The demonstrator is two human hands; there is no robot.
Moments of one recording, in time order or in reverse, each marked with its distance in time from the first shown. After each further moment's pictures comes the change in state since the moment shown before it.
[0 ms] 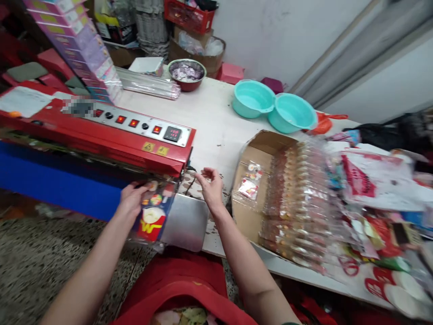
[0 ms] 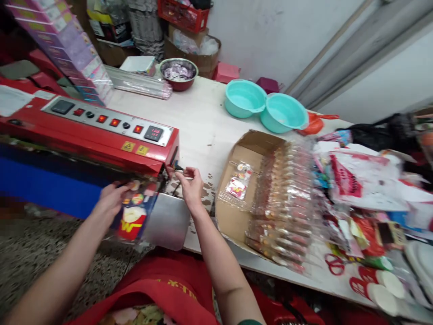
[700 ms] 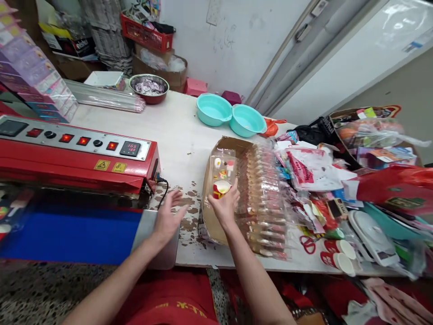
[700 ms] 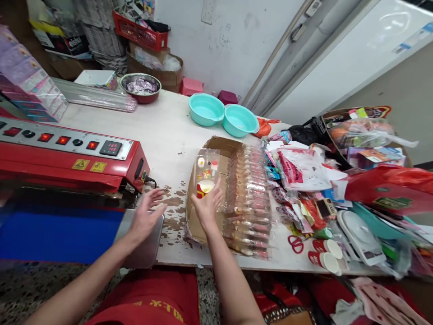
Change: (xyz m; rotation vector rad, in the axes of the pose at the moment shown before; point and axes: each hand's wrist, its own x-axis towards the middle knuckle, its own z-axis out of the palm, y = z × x) left_hand -0.105 -0.065 0.135 0.382 -0.606 0.482; right_hand -0.006 0.007 -0.136 -0.849 0.448 -0.019
